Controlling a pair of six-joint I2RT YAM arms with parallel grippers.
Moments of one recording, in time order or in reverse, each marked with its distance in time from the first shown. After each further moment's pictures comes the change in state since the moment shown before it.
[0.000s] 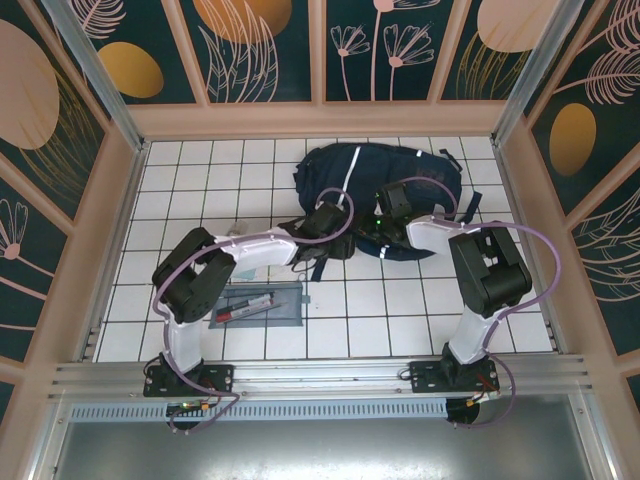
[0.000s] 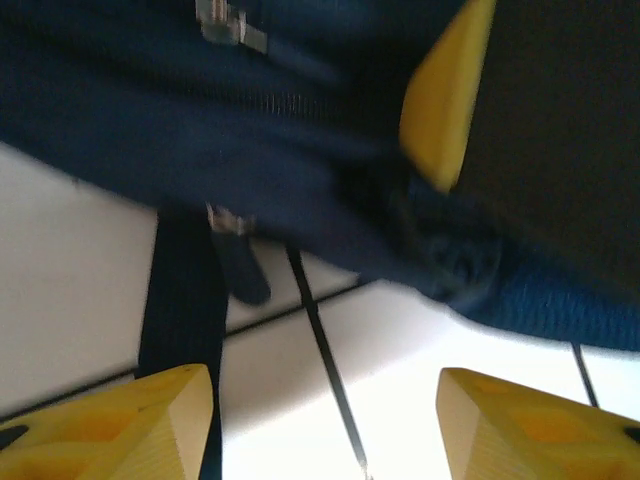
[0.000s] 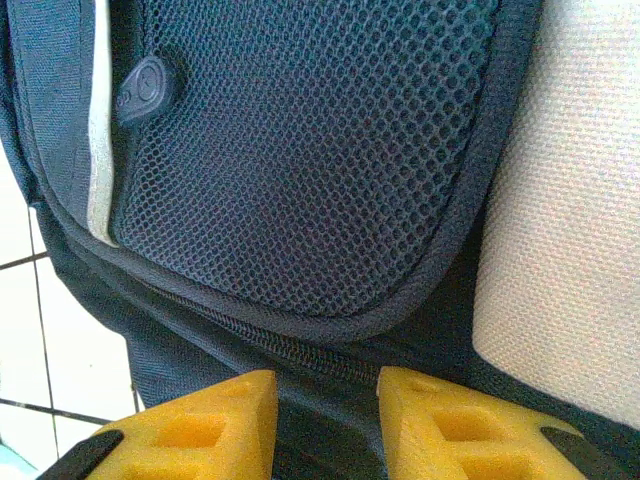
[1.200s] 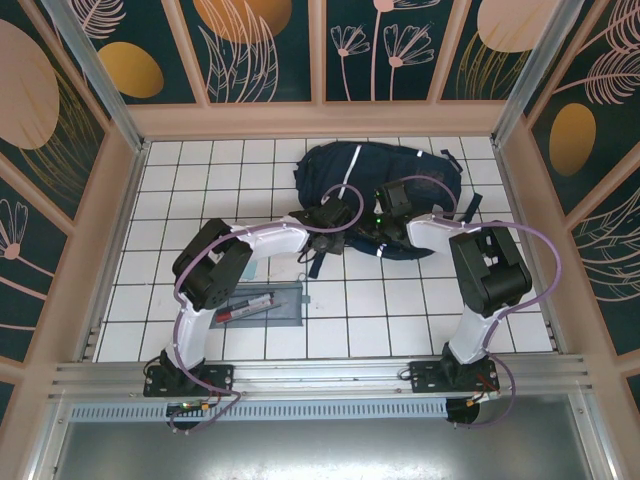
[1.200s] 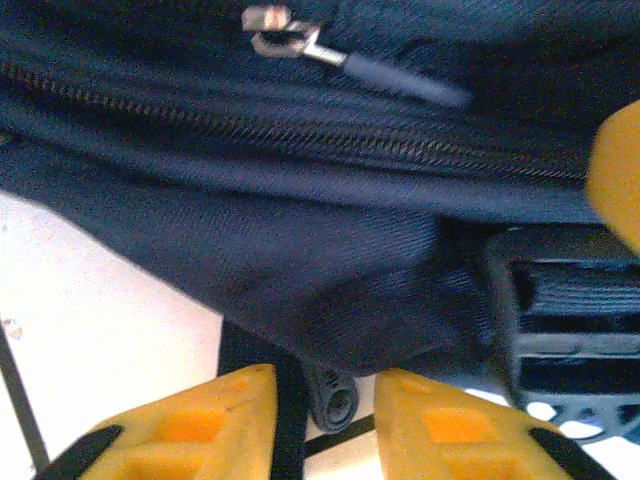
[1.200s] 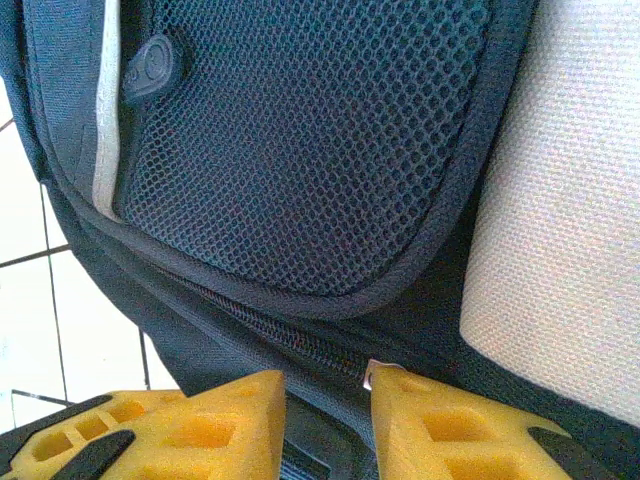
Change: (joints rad) left arm 0.035 0.137 0.151 -0.174 -0.089 0.146; right arm -0.004 0.004 0.015 -0.010 -0.021 -0.008
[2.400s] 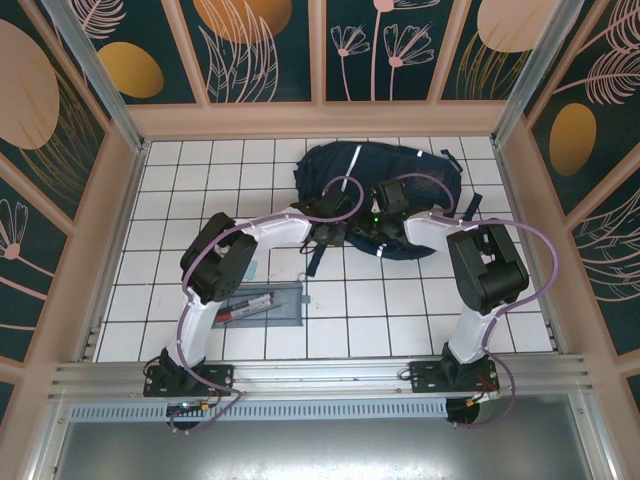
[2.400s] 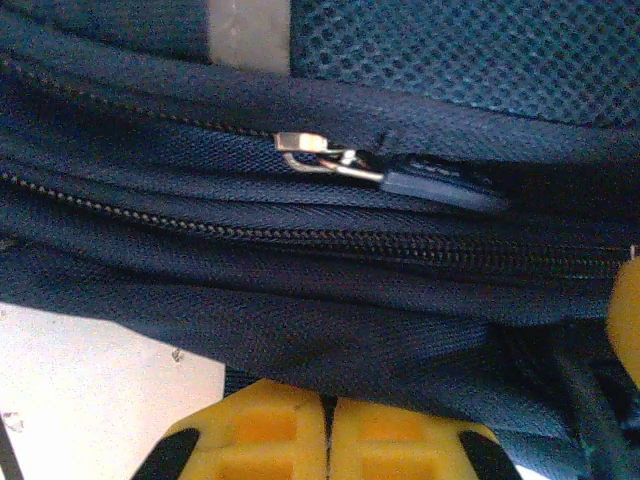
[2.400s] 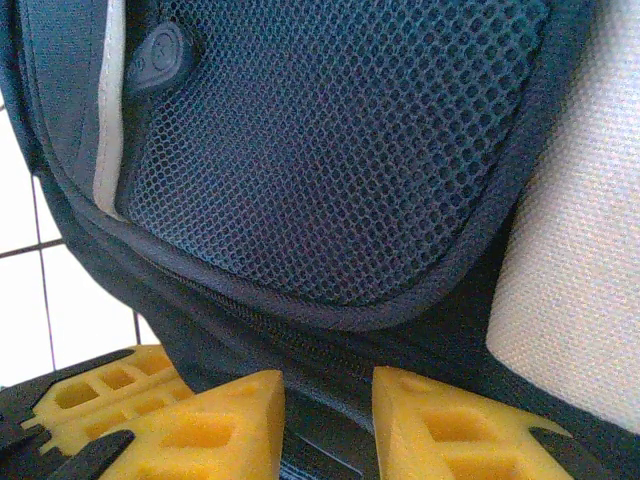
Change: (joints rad) left arm 0.038 0.080 0.120 -0.043 0.042 0.017; right arm 0.011 0.019 0.034 -0.033 0.004 -0.020
